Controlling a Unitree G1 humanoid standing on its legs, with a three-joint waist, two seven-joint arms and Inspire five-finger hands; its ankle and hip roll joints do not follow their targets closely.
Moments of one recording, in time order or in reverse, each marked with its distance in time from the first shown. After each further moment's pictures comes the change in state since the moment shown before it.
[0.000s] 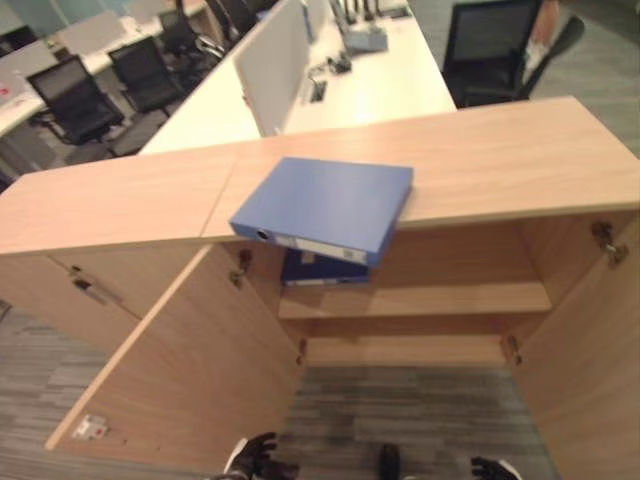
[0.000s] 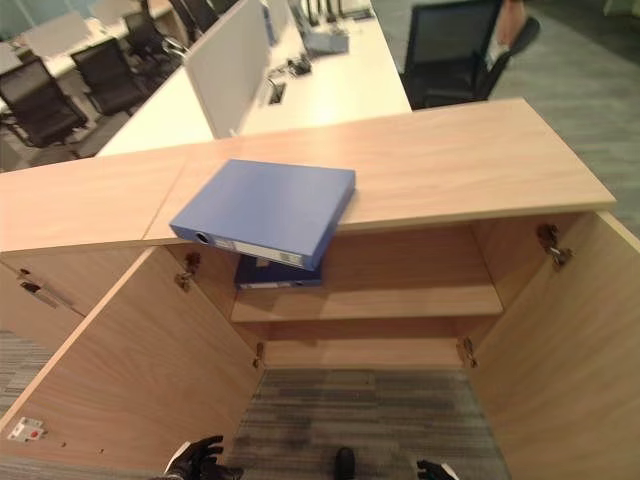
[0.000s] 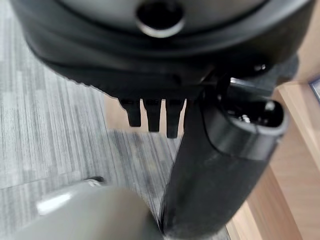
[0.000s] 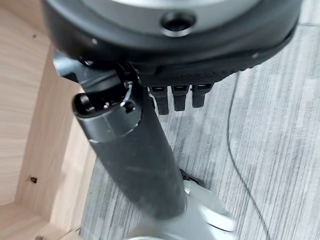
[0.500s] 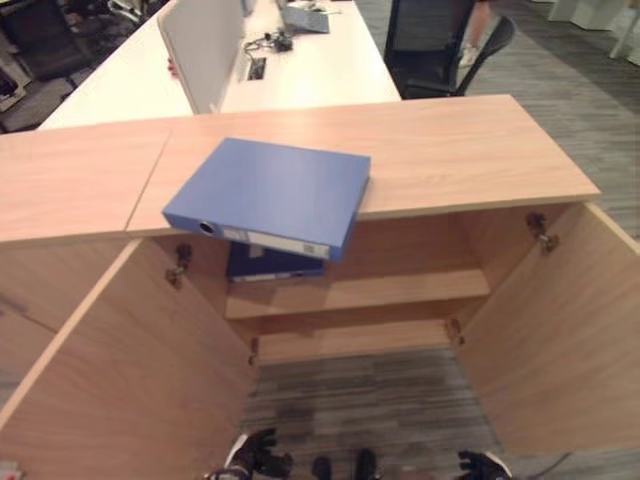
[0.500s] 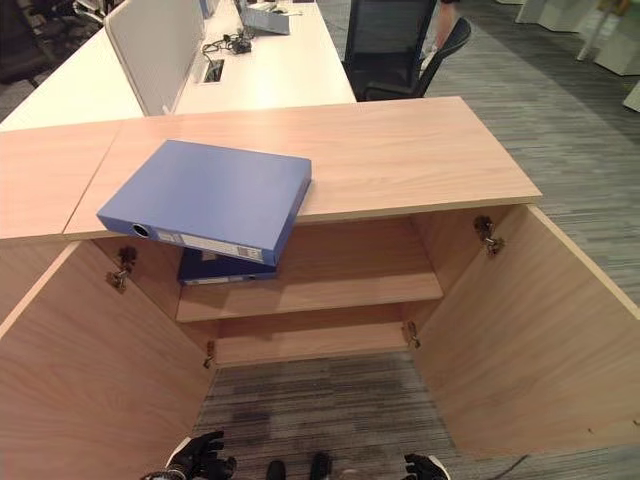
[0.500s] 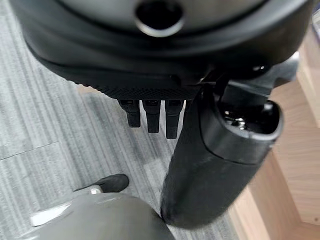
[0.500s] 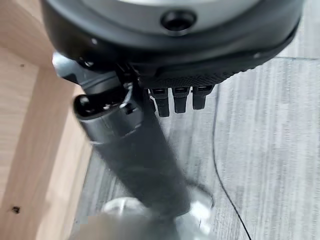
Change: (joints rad) left arm -0.005 0.018 0.012 0.008 0.011 0.016 -0.022; right arm -0.014 0.040 -0.013 0.011 -0.057 -0.005 -0.012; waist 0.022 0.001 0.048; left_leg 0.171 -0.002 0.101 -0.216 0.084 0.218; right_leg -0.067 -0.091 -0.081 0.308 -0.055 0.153
